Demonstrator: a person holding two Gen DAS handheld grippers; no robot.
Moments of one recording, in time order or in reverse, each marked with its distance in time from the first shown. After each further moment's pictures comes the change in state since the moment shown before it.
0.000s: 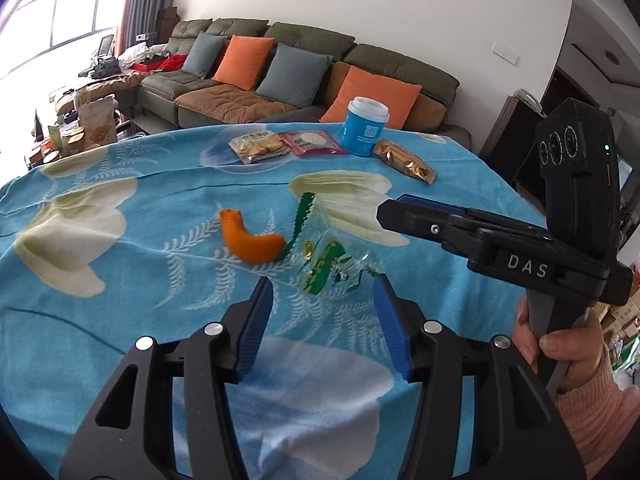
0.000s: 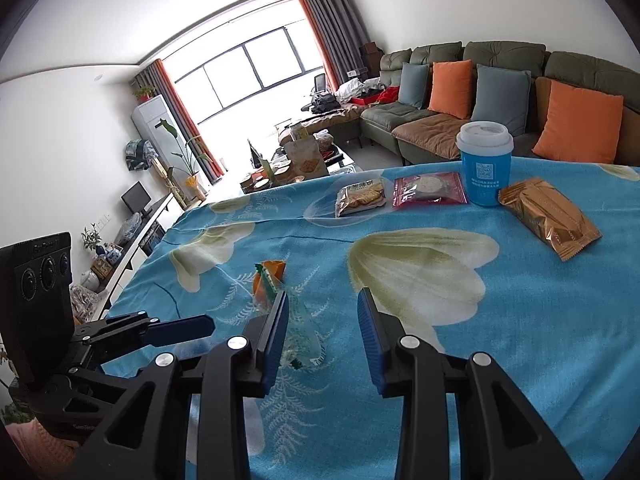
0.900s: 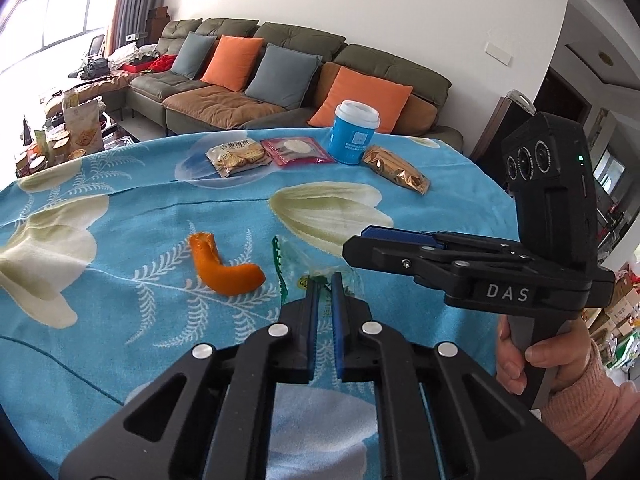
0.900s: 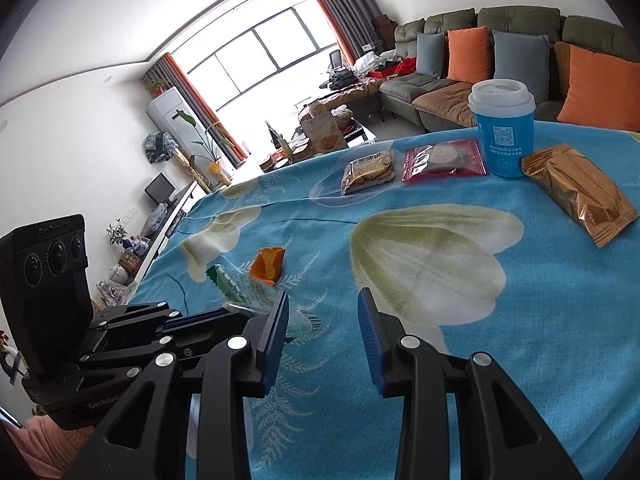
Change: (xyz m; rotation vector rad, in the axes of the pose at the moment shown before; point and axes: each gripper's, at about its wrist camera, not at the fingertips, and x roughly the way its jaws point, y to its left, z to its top) left arm 0.016 -0.003 0.015 -0.002 -0.016 -0.043; right arm 0.030 -0.017 0.009 0.021 0.098 0.125
